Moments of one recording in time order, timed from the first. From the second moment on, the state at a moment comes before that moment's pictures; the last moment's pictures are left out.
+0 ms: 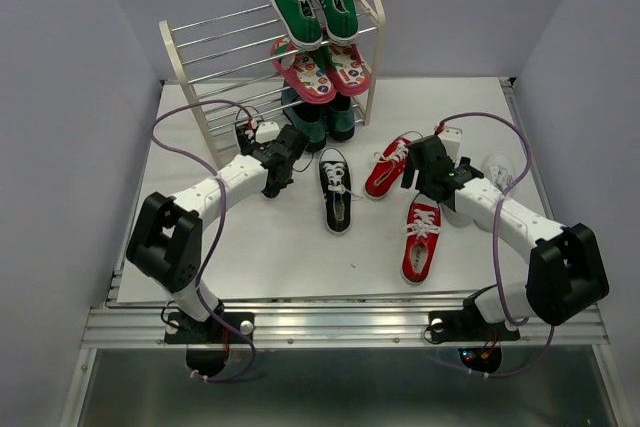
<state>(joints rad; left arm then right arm) -0.59 1.61 1.19 -0.71 -0.54 -0.75 0.45 1.38 0.93 -0.47 0.59 0.54</state>
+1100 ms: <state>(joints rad) -0.41 1.75 1.33 -0.60 -0.54 -0.61 0.45 1.35 0.93 -0.47 0.59 0.54</state>
